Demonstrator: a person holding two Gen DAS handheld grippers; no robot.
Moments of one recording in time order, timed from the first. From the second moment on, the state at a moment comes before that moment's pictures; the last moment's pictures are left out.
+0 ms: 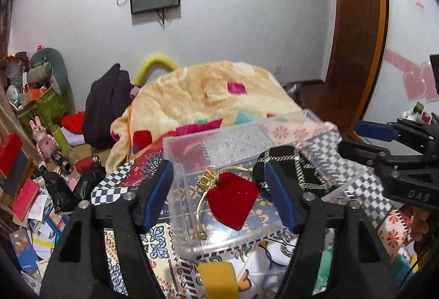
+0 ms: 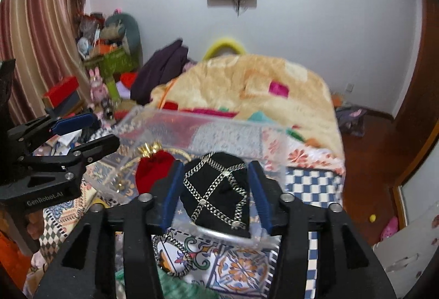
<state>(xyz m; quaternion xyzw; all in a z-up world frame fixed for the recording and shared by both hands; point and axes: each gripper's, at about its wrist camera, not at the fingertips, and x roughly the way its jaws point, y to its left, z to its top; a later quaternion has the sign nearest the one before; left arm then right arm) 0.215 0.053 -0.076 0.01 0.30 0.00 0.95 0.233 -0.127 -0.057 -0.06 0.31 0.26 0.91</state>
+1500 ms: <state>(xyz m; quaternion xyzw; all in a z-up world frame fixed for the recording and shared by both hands) 0.150 0.075 -0.192 -0.05 0.41 0.01 0.91 0.131 -0.191 -0.175 -0.07 0.41 0.24 0.87</state>
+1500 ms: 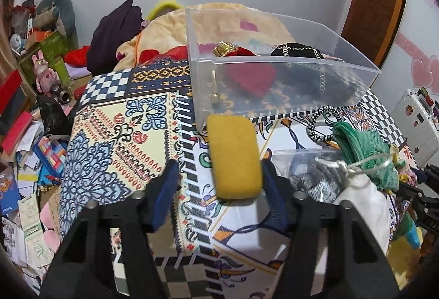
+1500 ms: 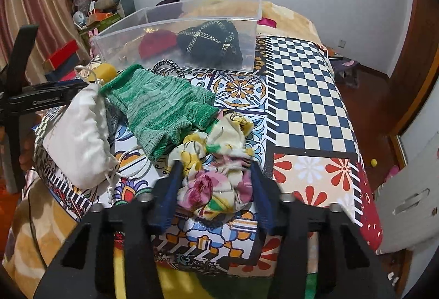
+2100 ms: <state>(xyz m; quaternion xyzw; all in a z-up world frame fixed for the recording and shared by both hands) 0.128 0.065 -0.140 -0.03 0.34 -0.01 0.94 0.135 -0.205 -0.124 -0.05 0.35 0.21 0.91</state>
